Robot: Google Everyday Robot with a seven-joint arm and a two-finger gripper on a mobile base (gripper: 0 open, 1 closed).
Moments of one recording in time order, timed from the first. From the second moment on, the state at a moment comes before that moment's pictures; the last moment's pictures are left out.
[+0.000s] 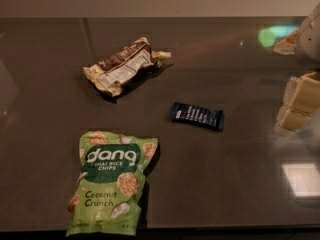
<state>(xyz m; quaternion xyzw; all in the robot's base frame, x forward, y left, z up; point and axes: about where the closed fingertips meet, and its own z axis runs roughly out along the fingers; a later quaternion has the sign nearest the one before) 0.438 -0.217 0.976 -0.60 0.78 -0.03 0.16</state>
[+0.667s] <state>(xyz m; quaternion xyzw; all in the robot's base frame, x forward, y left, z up) 0.449 -0.210 0.971 -0.61 0.77 -0.02 0.17</state>
